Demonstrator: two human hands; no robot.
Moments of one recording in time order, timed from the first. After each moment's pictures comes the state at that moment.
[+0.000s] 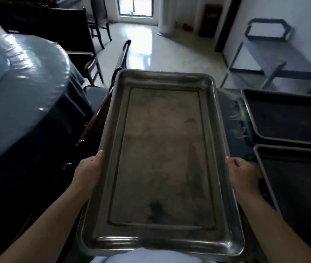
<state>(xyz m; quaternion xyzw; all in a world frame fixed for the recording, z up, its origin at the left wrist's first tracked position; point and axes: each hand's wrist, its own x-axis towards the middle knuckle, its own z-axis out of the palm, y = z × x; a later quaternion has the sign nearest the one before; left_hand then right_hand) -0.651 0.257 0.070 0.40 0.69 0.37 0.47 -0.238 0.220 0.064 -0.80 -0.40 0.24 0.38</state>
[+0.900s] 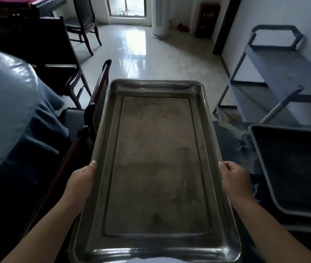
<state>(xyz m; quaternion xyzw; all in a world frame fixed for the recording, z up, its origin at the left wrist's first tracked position) -0.571 0.553 0.067 0.39 0.72 0.34 0.47 -0.163 0.524 0.059 -0.79 -0.41 0.27 0.36</state>
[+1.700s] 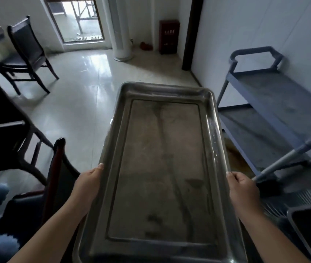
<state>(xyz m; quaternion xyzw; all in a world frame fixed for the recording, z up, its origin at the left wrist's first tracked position) -0.468 1.079 0.081 0.49 0.68 0.28 0.47 -0.096 0.926 0.070 -0.84 -0.30 0.21 0.40</state>
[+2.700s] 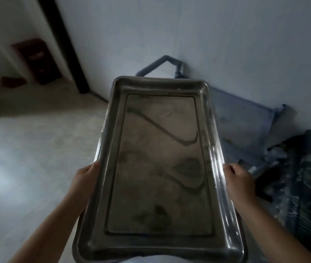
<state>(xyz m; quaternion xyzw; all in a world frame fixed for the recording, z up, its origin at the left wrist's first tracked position) -0.027 1.524 0.073 0.69 0.46 0.12 0.55 0.175 1.179 0.051 -0.91 0.00 0.00 0.42</state>
